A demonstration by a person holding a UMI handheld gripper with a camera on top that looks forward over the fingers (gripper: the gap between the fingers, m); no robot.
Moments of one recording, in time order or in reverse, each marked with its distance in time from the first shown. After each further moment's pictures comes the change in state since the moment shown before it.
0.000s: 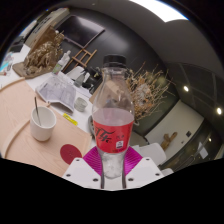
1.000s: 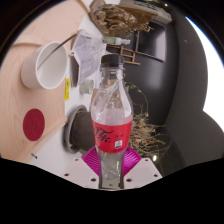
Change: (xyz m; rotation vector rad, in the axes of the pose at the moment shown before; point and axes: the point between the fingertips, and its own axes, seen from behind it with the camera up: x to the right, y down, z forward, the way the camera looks) arm 0.014 -0.082 0.054 0.078 0.249 -0.988
